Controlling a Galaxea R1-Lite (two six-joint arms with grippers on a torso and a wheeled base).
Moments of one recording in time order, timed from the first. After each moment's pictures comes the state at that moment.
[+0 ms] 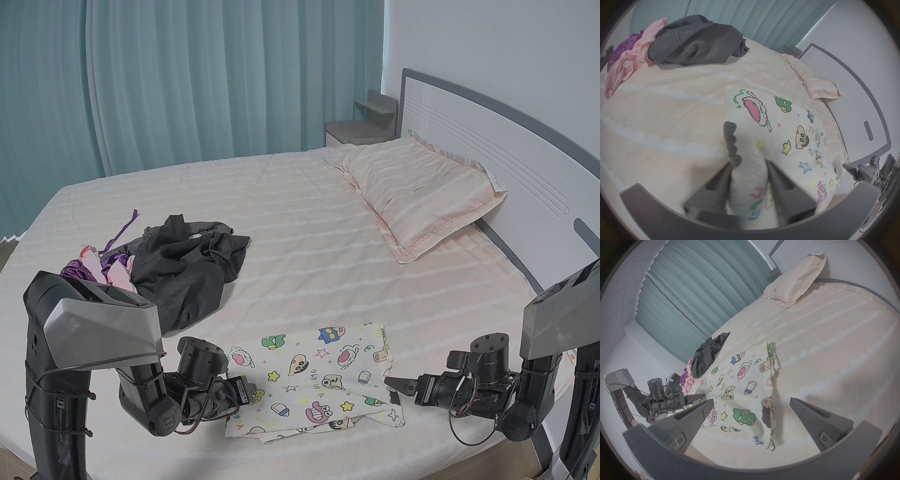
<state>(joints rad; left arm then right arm) -0.46 2.35 -0.54 -1.02 -0.01 -0.67 0.44 2.24 -0.19 -1.49 0.14 0.59</state>
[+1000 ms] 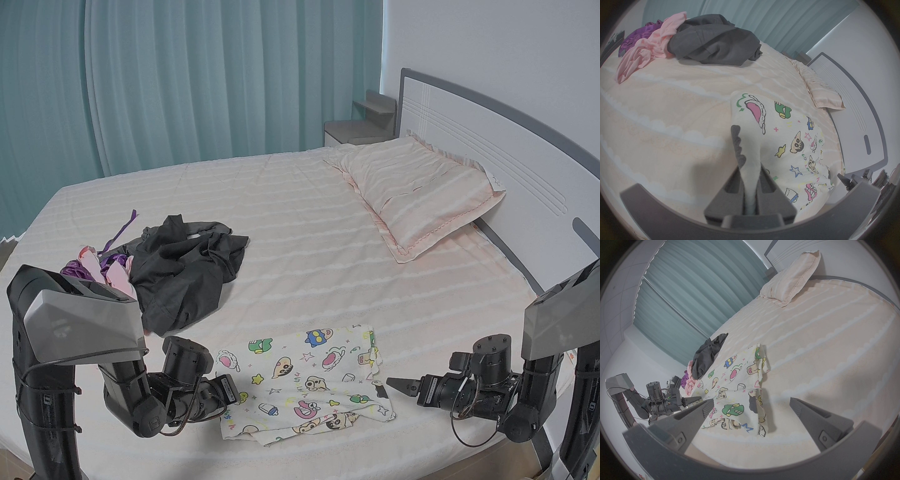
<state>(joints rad) -0.42 2.29 -0.46 -1.02 0.00 -0.77 0.43 2.24 -0.17 -1.50 0.15 0.62</state>
